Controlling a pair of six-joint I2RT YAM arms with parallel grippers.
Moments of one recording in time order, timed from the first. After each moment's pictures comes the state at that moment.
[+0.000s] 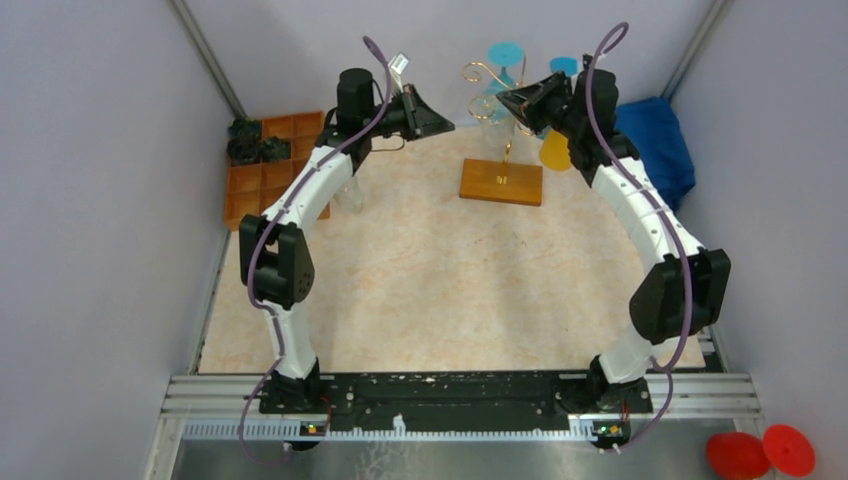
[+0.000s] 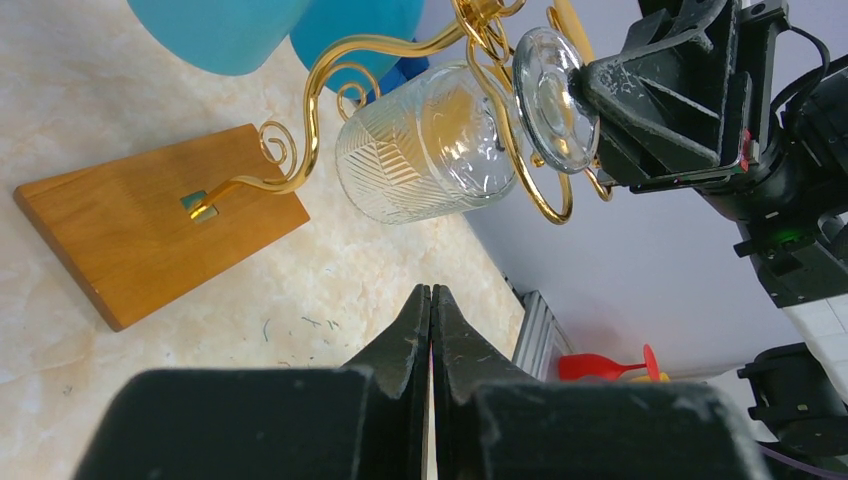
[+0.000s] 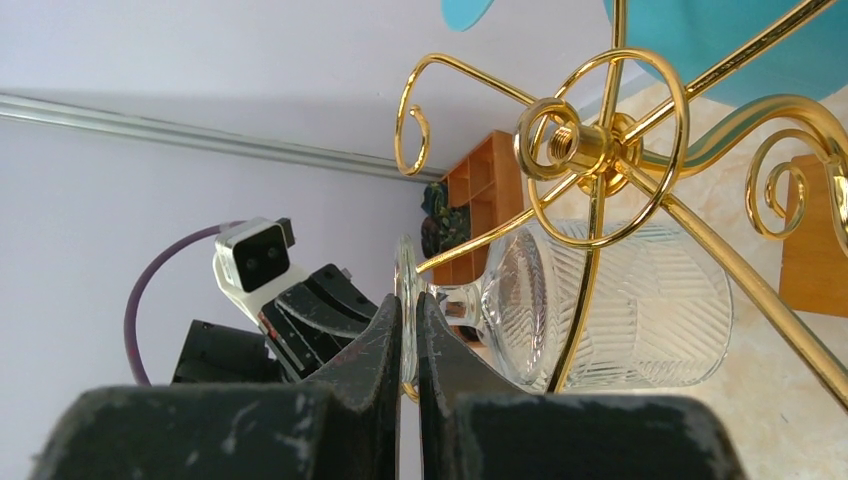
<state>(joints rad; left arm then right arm) -0.34 1.95 1.79 0.01 0.80 -0.72 0.24 1.64 1.59 -0.08 -0.30 1.14</state>
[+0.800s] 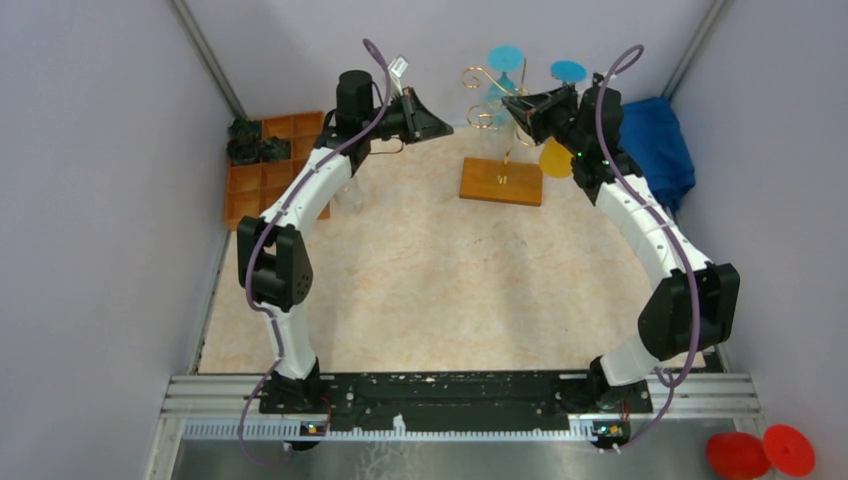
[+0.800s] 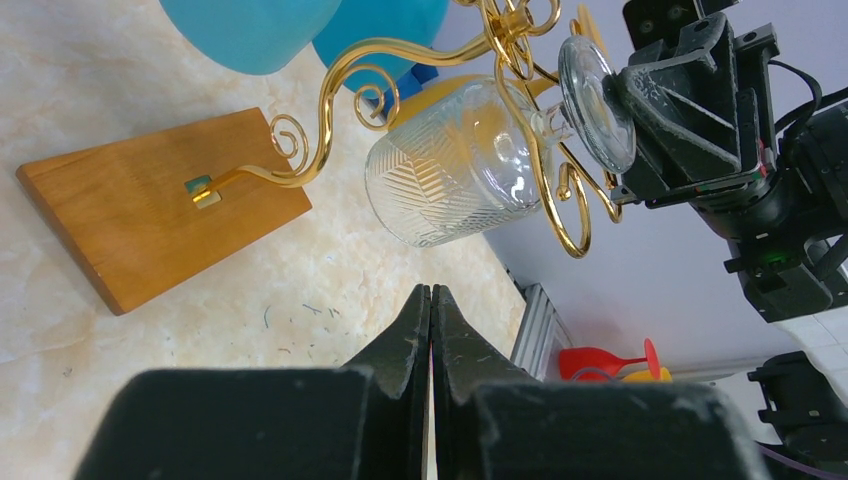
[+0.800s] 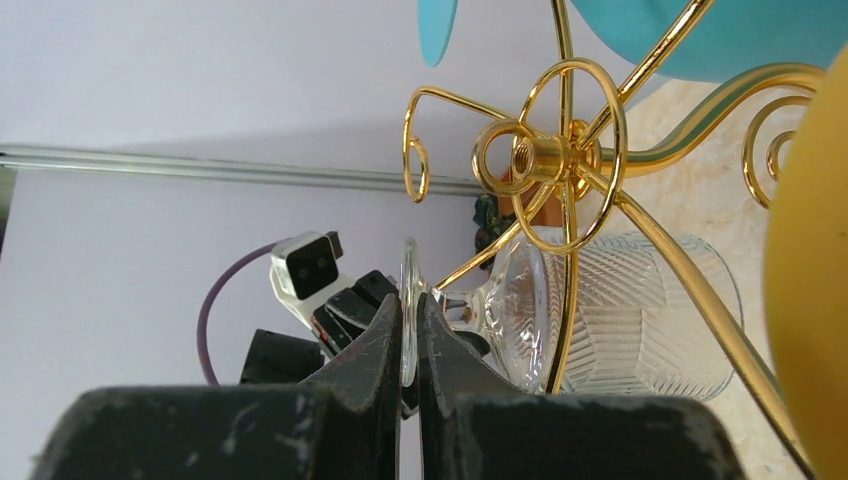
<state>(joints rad) -0.34 1.93 1.77 -0.02 0.80 -0.71 0.24 1.54 1.41 0.06 -0.26 1.32</state>
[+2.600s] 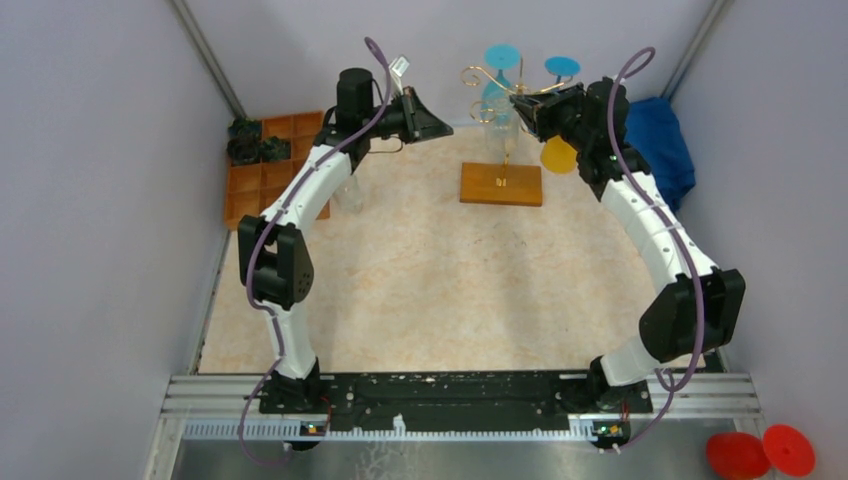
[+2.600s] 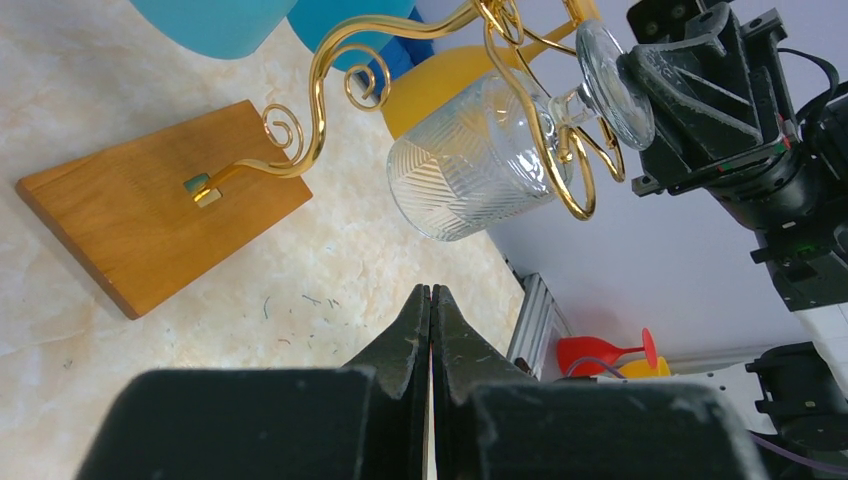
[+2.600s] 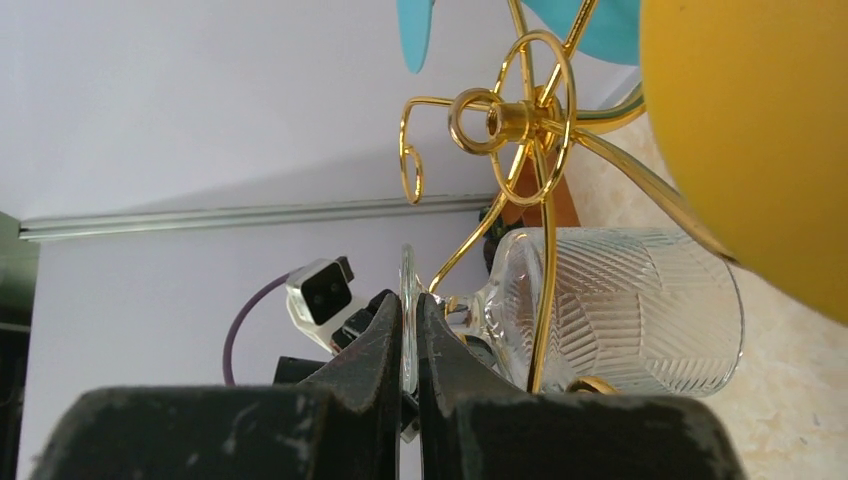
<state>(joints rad) -0.33 1.94 1.80 -0.07 0.82 -0.69 0.23 1.53 1.47 -0.07 -0.21 1.42</state>
